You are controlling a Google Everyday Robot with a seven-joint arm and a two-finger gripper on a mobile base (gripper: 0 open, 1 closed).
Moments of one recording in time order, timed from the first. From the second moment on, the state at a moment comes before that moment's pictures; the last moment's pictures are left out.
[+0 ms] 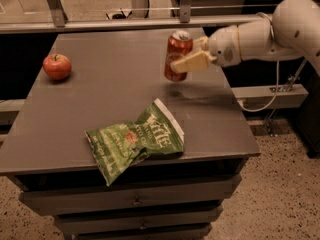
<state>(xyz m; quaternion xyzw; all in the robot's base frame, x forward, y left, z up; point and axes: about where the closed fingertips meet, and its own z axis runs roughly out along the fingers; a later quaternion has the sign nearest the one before) 0.645 -0.084 0.915 -0.48 0.68 0.32 0.45</state>
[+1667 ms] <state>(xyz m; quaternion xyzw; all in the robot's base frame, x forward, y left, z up) 0.522 -0.071 0.870 -0.63 0.55 0.40 0.38</state>
